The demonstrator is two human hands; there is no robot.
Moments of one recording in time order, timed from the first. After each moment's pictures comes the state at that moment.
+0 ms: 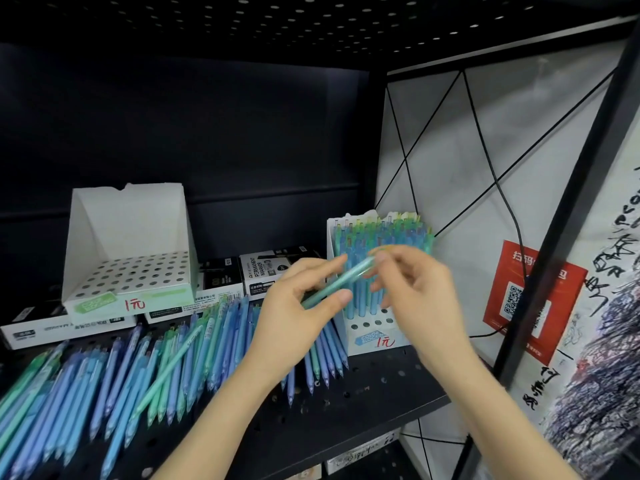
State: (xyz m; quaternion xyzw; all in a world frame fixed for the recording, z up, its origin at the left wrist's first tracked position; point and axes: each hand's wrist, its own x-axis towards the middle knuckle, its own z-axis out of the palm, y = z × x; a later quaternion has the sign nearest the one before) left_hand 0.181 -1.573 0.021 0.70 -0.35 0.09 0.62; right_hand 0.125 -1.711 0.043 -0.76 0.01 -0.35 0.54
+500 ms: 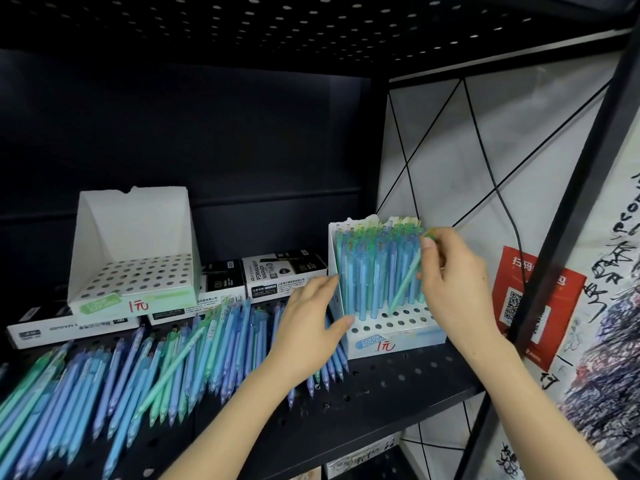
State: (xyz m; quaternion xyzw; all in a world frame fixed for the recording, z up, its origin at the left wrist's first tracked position) left_hand 0.197 -1.588 -0.003 0.87 -0.33 0.10 0.35; right_hand 0.139 -1.760 0.042 -0.84 0.07 -0.45 0.30
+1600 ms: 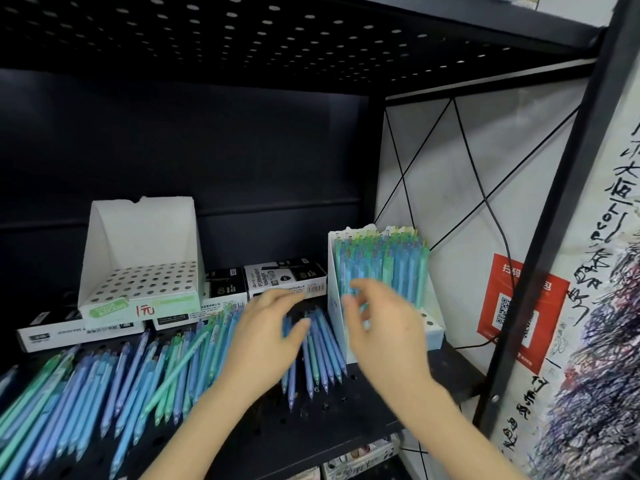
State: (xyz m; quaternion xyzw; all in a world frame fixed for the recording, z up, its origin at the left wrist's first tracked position) left_hand 0.190 -1.543 0.002 0.88 -0.28 0.20 0.34; right_hand 0.127 -1.687 0.015 -0.87 0.01 -0.44 0.21
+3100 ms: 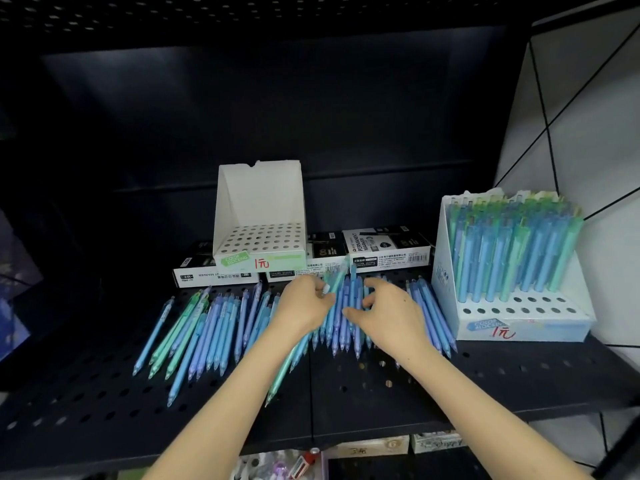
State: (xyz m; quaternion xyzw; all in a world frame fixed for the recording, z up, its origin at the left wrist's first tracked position) left_hand 0.226 -1.475 -0.012 0.94 -0.05 0.03 0.34; right_hand 0.195 -1.604 -0.023 -0.94 0.01 -0.15 0.31
